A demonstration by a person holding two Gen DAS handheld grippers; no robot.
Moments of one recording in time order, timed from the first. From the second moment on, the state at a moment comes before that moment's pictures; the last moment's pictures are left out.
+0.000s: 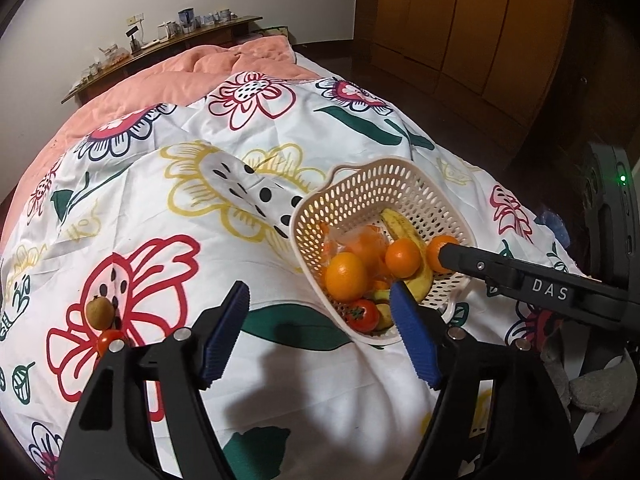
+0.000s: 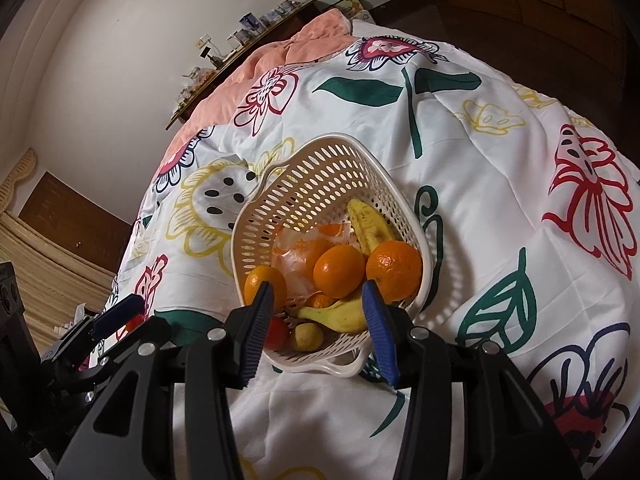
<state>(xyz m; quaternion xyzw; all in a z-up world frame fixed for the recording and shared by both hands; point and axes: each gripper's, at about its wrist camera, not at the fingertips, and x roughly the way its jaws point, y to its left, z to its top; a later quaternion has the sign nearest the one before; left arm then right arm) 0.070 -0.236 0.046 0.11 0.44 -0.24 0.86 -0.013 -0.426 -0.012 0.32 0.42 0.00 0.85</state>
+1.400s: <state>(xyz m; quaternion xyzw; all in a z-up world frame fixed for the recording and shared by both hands) 0.074 -0.169 0.065 0.11 0.40 -0.15 0.90 -0.003 -0.369 0.008 0.25 0.42 0.06 0.87</state>
